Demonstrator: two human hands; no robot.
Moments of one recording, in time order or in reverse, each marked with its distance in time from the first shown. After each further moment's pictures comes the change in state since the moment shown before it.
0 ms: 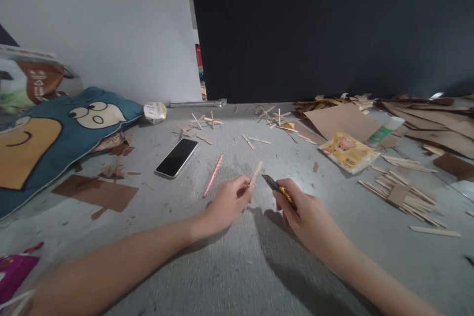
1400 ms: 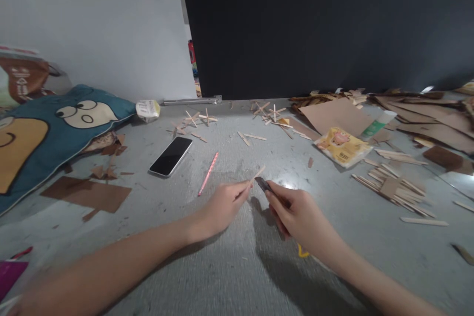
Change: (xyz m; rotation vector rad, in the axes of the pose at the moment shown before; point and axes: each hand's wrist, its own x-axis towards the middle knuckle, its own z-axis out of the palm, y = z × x) left_hand -0.007 0.006 -0.003 0.235 -0.063 0.189; right_hand 0.000 -0.018 0.001 0.312 -0.129 0.199
